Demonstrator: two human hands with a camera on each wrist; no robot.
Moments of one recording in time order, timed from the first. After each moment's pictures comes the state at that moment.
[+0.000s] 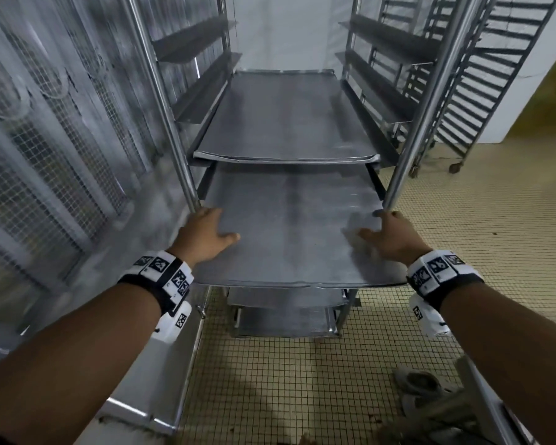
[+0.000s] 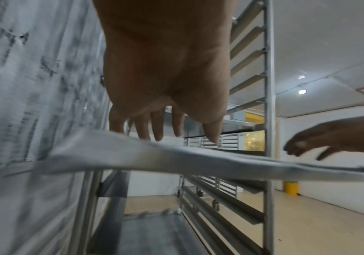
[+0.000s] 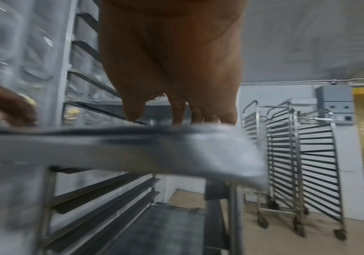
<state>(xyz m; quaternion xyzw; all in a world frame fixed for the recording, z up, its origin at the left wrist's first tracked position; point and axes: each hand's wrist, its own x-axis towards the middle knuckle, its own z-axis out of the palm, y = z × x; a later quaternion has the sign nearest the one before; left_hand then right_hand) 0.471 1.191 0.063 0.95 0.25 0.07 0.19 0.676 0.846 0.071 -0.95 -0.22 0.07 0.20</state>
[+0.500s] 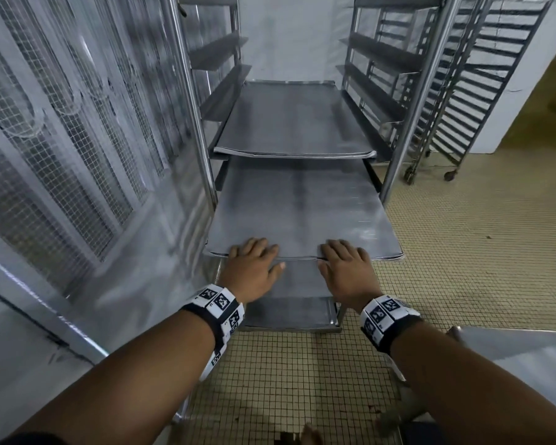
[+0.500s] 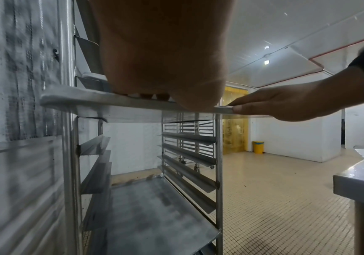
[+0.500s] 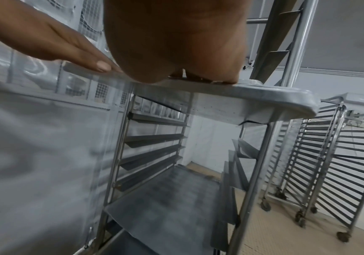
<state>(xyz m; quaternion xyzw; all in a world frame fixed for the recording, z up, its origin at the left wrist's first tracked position) 0.402 1.082 0.019 0.99 0.10 0.06 0.01 0.519 0.865 0.018 -0.91 -0.39 -0.07 0.09</state>
